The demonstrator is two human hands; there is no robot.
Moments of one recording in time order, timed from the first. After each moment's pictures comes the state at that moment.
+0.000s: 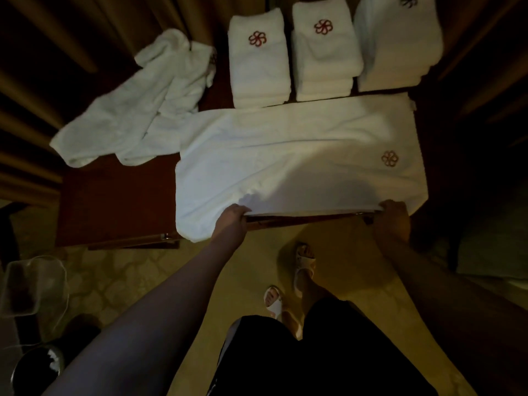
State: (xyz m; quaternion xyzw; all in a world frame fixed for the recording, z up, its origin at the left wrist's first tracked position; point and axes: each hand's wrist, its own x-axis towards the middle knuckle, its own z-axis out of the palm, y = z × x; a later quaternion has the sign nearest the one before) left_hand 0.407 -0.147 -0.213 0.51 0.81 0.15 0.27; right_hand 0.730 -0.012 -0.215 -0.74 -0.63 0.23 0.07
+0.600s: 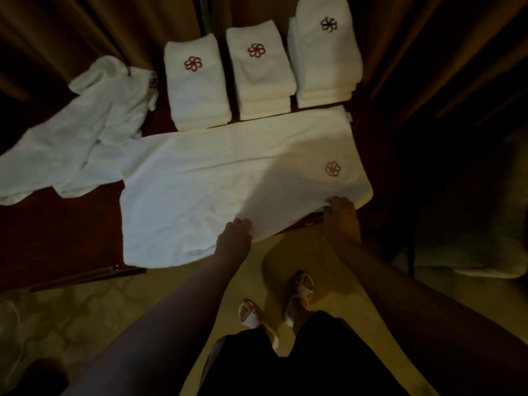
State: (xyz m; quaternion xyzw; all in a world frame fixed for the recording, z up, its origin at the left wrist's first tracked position) left_hand 0.519 -0.079 -0.220 0.56 0.78 0.03 0.27; right_hand 0.752 0.017 -0.192 -0.66 -0.70 0.25 0.11
